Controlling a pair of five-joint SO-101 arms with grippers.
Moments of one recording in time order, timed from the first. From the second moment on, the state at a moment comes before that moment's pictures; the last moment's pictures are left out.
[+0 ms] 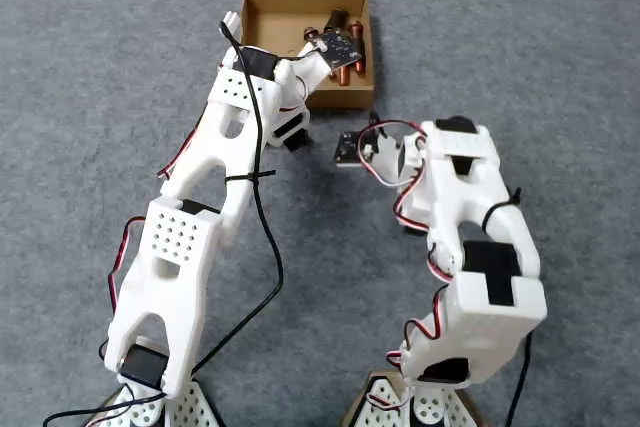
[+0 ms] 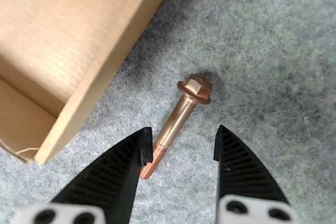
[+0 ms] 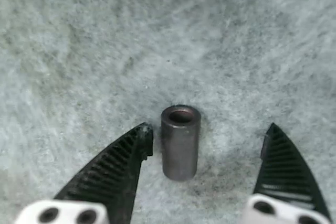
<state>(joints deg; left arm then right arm) 15.3 52.3 -55.9 83.7 -46.5 1.7 13.9 24.8 65.0 71.8</state>
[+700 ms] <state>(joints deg) 15.3 52.3 -55.9 83.7 -46.5 3.0 13.3 24.8 60.8 66.8</state>
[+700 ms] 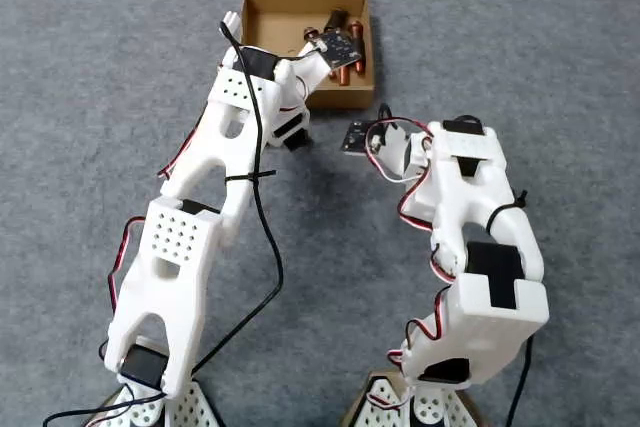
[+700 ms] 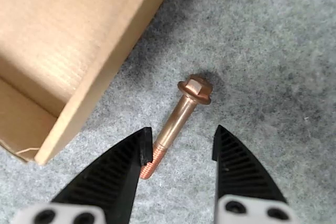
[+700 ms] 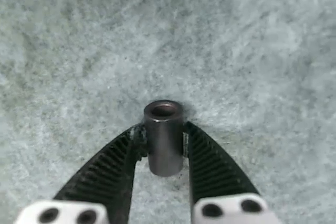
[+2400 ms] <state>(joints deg) 17.9 62.2 -61.7 83.6 -61.9 2.9 12.0 28.5 54.5 60.0</state>
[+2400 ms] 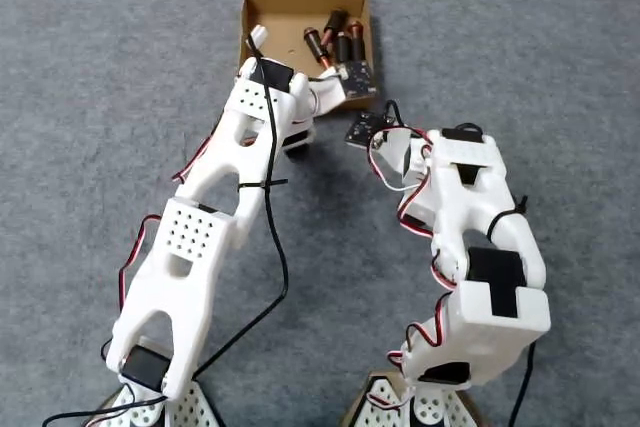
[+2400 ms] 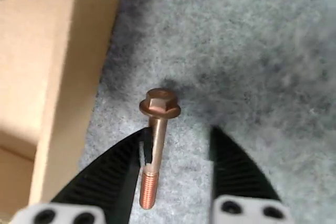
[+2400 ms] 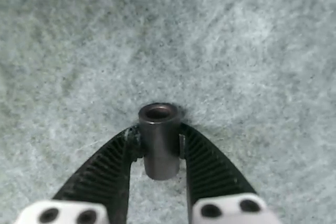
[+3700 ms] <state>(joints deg) 16.9 68.6 -76.7 96.7 -66.6 2.9 12.0 28.6 54.1 58.4</state>
